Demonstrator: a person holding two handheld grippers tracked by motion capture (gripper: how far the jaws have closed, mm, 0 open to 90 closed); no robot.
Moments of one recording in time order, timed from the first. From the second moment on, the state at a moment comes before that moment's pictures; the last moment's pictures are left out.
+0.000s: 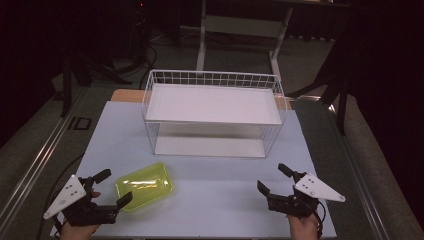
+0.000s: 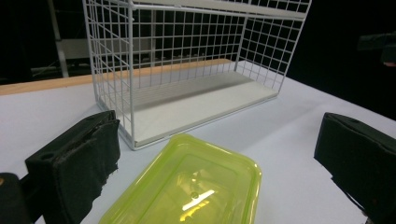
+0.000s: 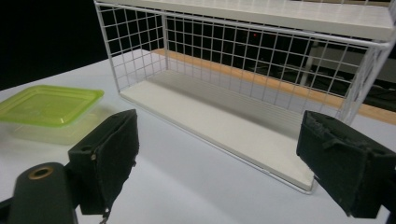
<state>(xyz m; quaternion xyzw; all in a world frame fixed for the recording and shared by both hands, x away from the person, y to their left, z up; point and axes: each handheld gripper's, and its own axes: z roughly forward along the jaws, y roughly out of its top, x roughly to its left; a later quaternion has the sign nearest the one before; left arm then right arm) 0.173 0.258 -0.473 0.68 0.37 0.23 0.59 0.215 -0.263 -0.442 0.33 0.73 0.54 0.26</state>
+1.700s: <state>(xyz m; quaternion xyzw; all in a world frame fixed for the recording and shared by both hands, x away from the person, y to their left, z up) 0.201 0.296 -0.534 0.81 0.43 0.12 0.38 0.214 -0.254 -0.443 0.33 0.73 0.55 0.23</state>
